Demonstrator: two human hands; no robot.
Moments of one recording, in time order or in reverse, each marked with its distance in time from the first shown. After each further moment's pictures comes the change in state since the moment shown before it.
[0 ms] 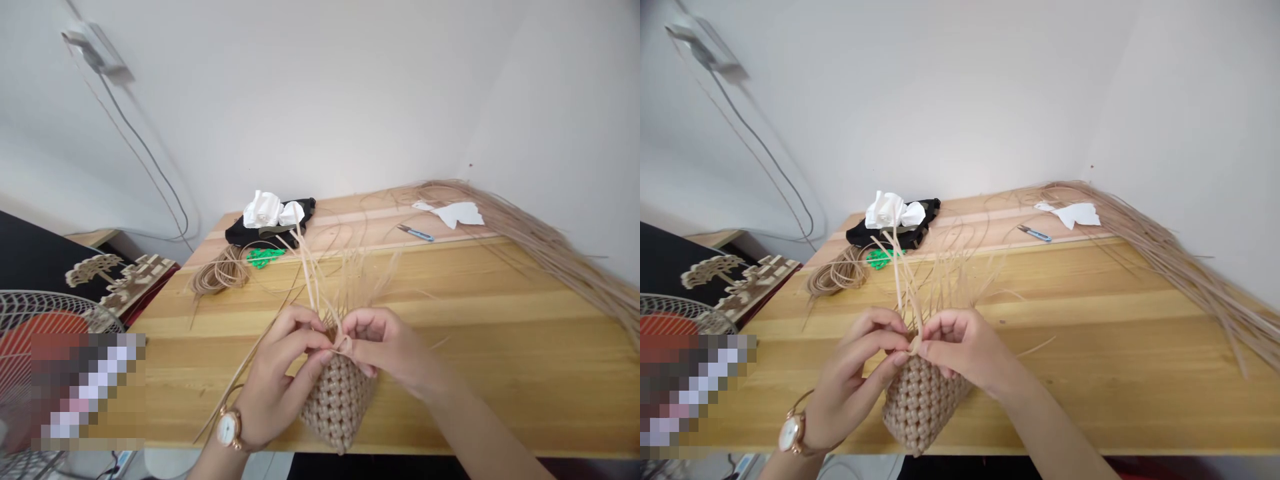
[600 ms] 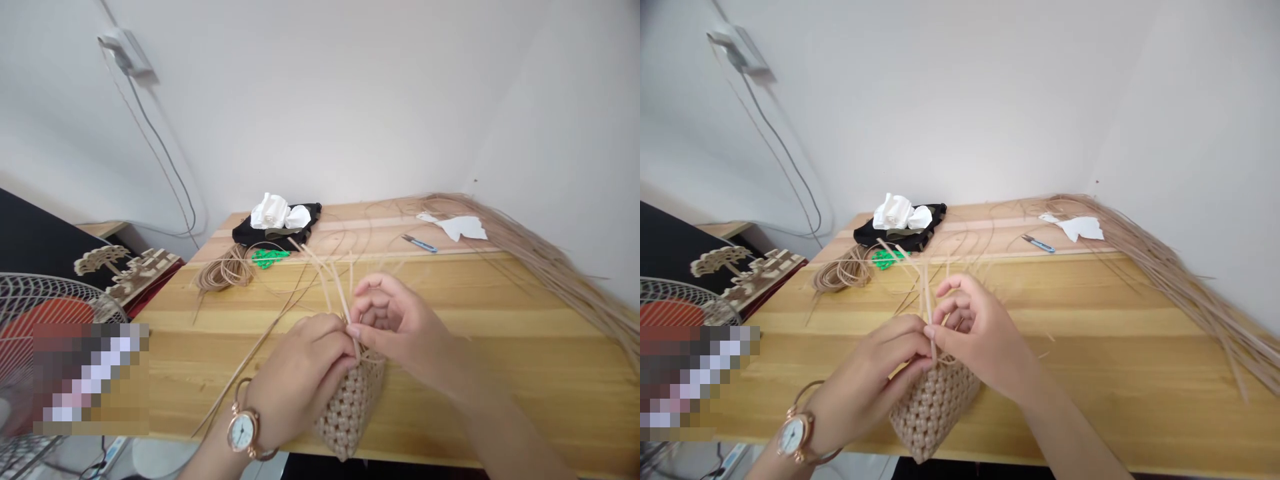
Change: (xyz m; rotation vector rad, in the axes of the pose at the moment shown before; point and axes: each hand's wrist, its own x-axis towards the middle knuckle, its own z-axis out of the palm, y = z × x) left_hand 0.018 0.020 -0.002 0.143 -0.319 -0.059; right_hand -0.010 -0.042 0.001 -0.490 0.146 -0.227
